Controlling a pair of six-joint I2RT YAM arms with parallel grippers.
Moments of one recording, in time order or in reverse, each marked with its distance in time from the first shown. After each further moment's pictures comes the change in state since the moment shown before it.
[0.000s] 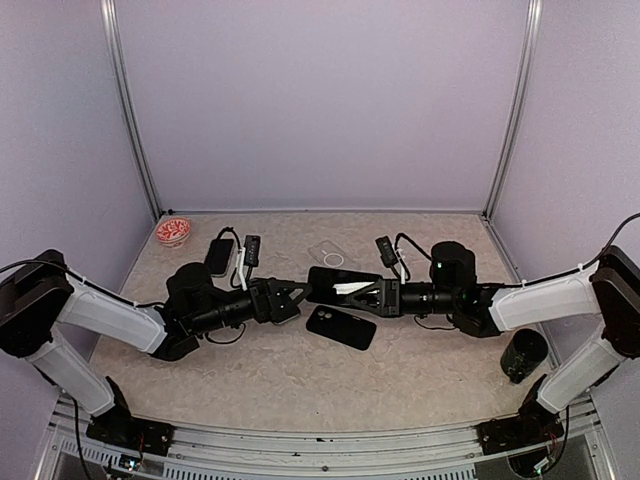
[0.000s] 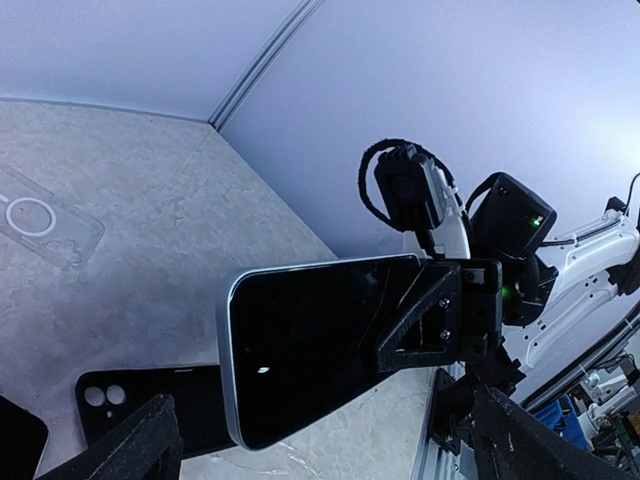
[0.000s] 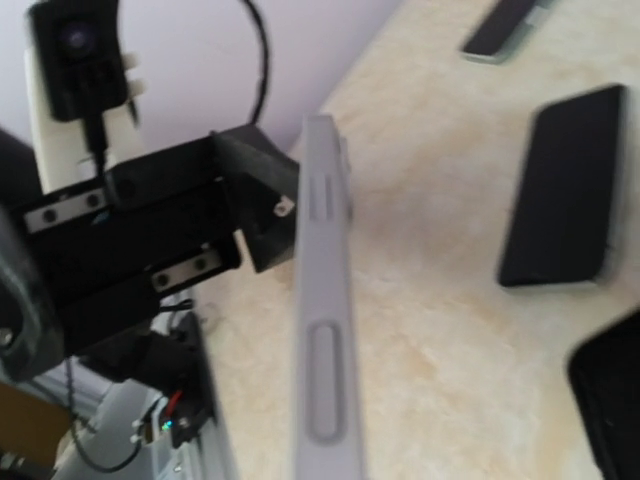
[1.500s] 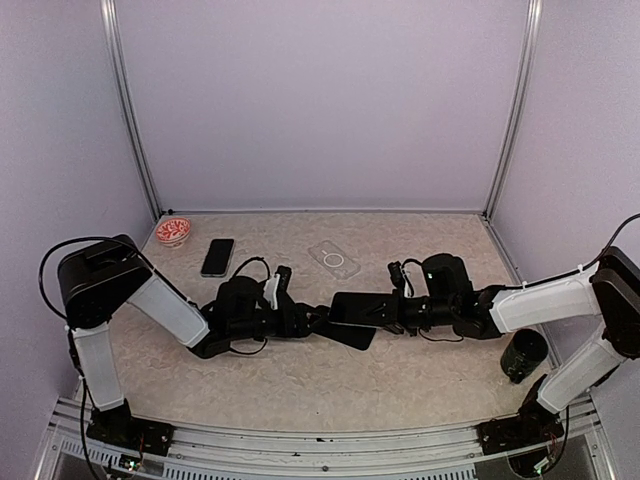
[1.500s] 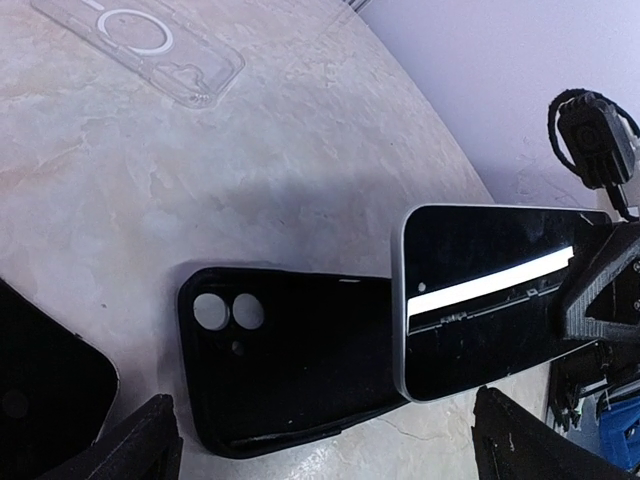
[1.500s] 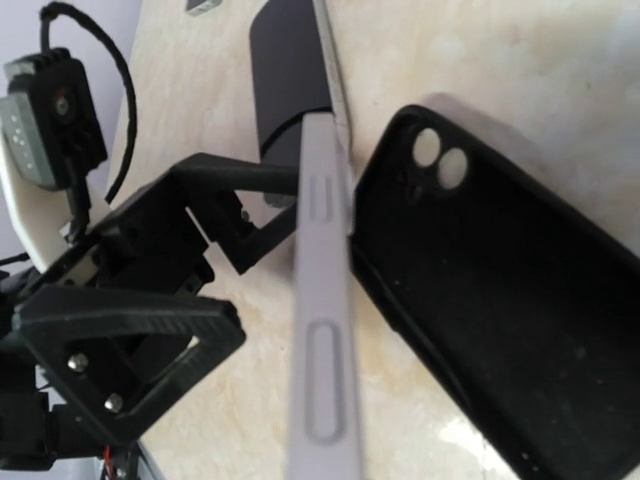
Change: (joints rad) left arm 0.017 0.390 0.159 -0.135 -0.051 0.015; right arm 0.000 -0.013 -0.018 -0.297 0.211 0.232
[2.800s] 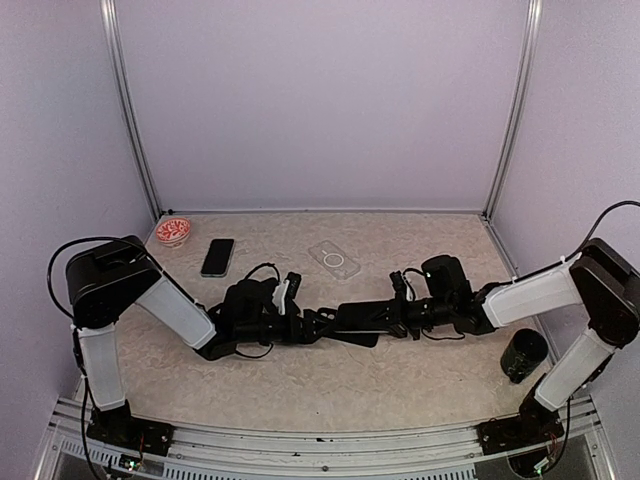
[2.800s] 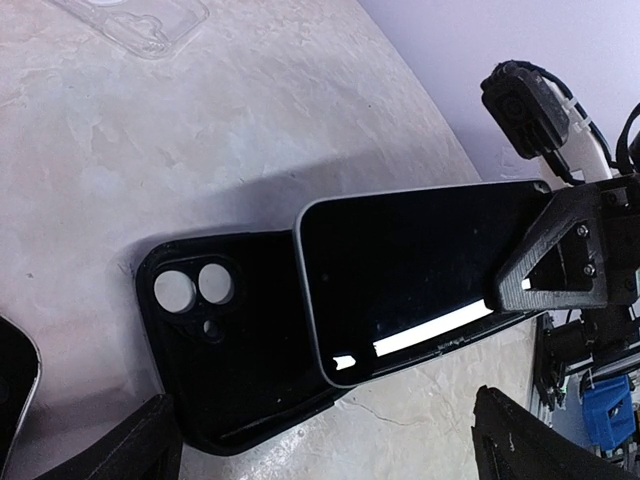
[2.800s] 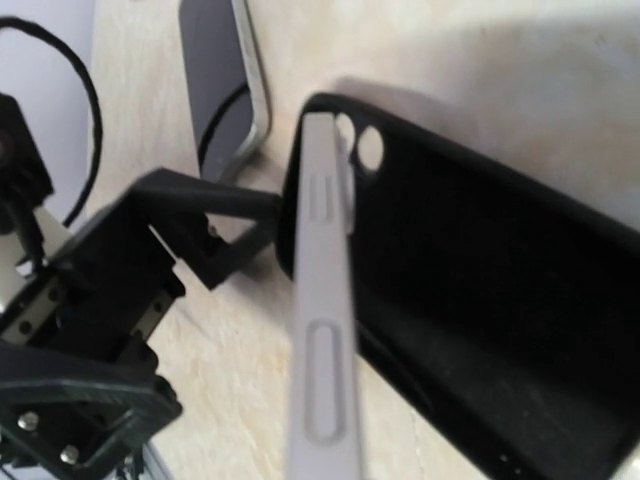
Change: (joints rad) left arm -0.029 0.048 0.030 -0.006 0.063 -0.030; right arm -0.088 0.085 0.001 -0.006 -0.120 0.035
